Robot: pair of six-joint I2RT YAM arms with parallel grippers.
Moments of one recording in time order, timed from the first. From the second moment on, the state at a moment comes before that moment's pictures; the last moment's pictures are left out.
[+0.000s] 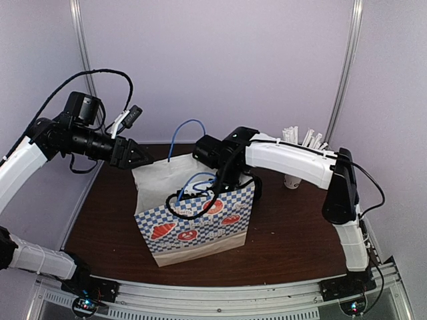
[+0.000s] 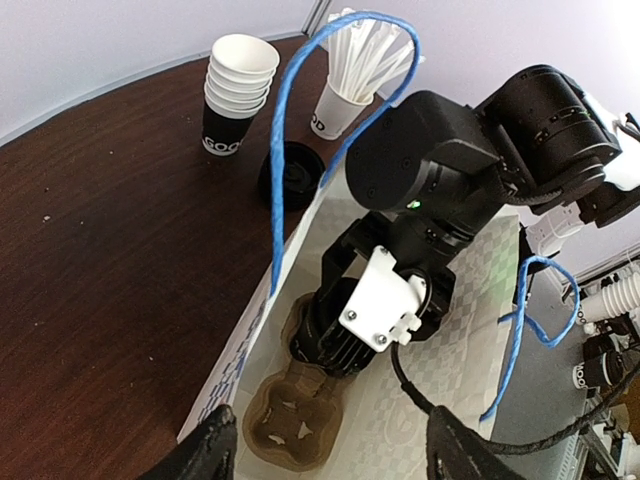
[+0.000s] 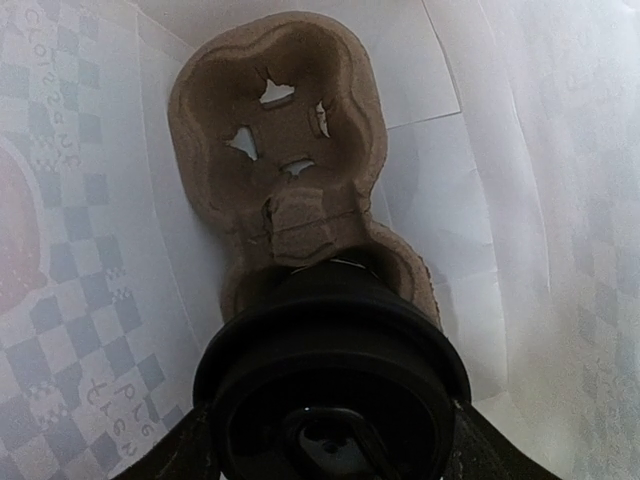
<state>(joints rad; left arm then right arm) -0.48 1.18 1.38 -0.89 0.59 -0.09 0.98 2.21 2.12 -1.29 -0.27 -0.59</state>
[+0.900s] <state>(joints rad) -0.49 1.22 1.38 -0.89 0.58 -0.08 1.01 2.10 2.09 -1.27 -0.18 -0.50</state>
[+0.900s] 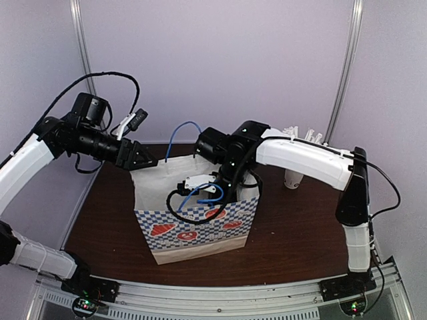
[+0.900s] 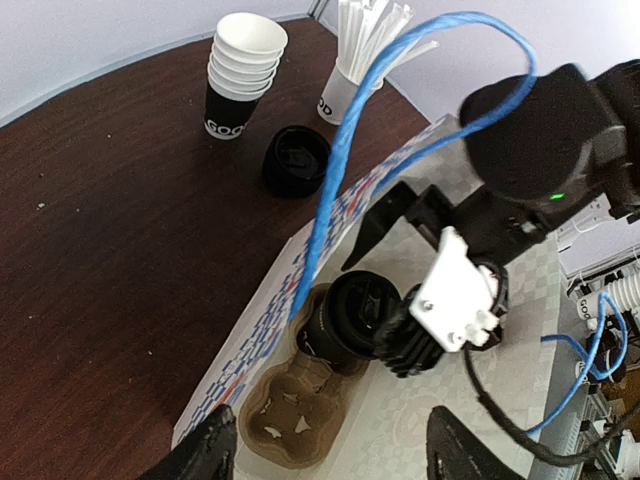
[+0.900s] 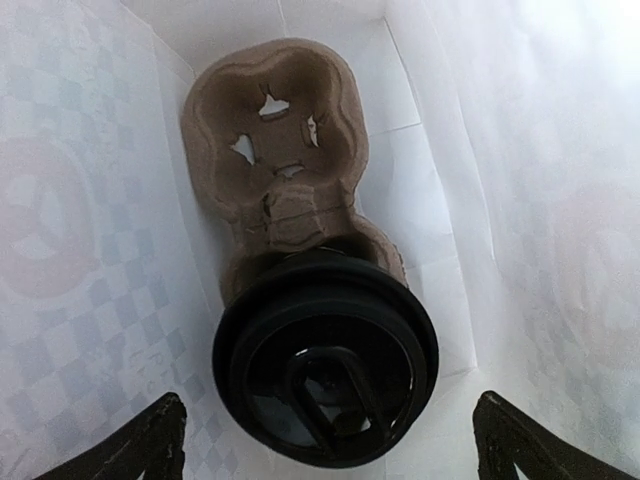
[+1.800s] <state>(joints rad) -0.55 1.36 1.60 -0.90 0.51 0.06 0.97 1.94 2.38 -1.33 -0.37 -0.59</state>
